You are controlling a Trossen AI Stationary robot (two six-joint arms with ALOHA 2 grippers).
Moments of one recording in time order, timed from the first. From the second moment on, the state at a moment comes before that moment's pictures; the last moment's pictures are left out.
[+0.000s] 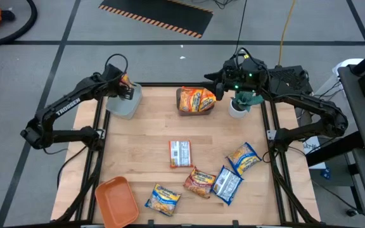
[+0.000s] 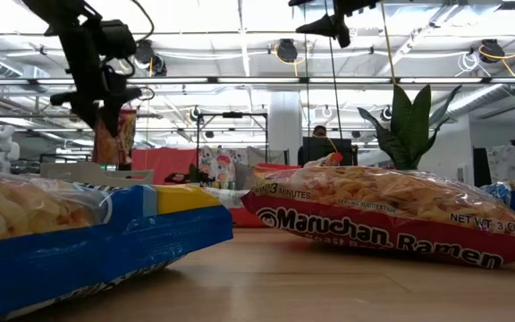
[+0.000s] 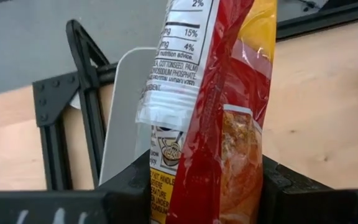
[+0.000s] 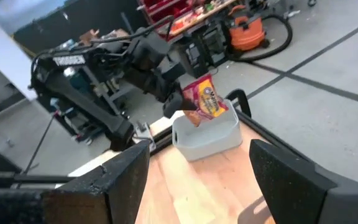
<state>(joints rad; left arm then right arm) 0.92 1.11 0.90 -0.81 -0.21 -0.34 -0.47 1.23 1.21 -0.18 -0.20 0.40</state>
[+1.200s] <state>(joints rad) 0.74 1.26 0.92 -0.74 -0.22 -0.72 -0.62 1.00 1.21 -0.60 -0.48 0.28</state>
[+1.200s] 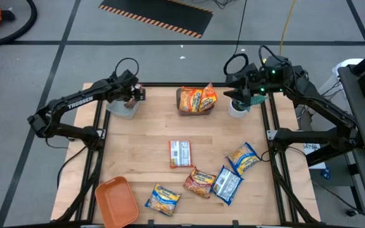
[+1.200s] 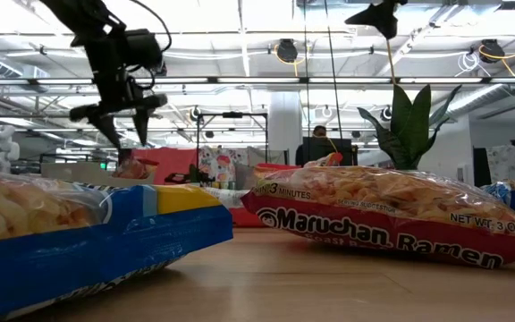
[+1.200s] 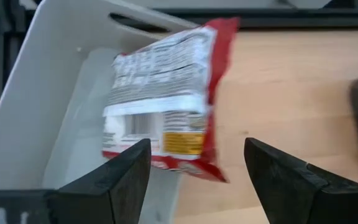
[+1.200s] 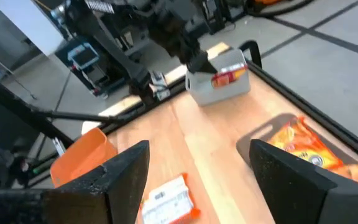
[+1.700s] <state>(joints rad) 0.58 1.26 1.11 -0.81 -0.16 -0.70 -0.59 0.97 1.21 -0.72 -0.55 0.38</state>
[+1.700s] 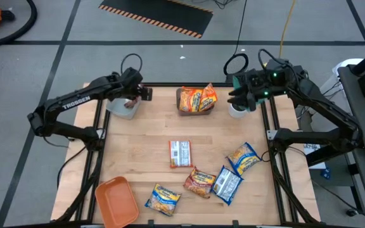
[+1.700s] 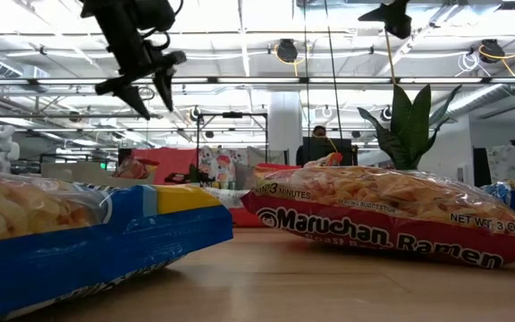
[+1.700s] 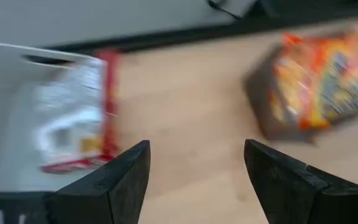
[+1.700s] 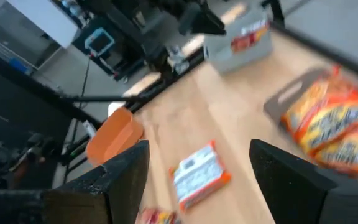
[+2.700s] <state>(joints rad) 0.01 1.26 1.11 -0.71 0.21 -0.76 -0.10 1.10 1.21 -0.86 -0.23 0.76</state>
